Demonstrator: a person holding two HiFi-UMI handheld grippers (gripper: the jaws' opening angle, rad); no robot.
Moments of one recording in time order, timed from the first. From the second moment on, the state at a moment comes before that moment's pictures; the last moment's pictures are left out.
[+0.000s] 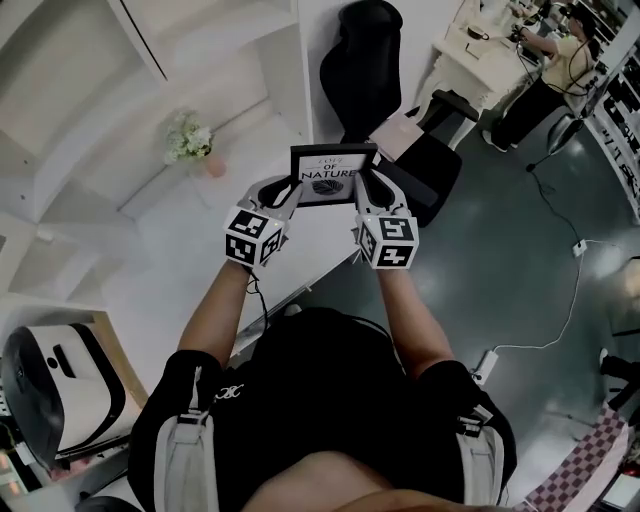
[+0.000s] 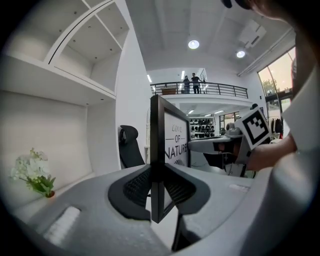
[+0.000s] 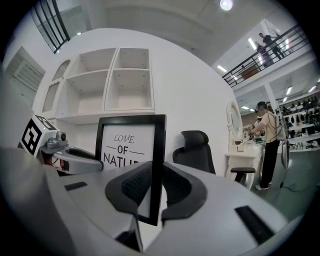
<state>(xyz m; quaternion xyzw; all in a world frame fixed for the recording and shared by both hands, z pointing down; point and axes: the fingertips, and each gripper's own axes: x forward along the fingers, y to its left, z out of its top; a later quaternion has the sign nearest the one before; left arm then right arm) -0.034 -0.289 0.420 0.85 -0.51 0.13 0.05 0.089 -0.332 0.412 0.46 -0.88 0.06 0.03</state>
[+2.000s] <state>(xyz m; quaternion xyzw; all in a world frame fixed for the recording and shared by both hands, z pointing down) -0.421 0.047 0.484 0.61 -0.77 0.06 0.16 -0.357 -0.066 0.470 0.11 -0.99 0.06 0.11</state>
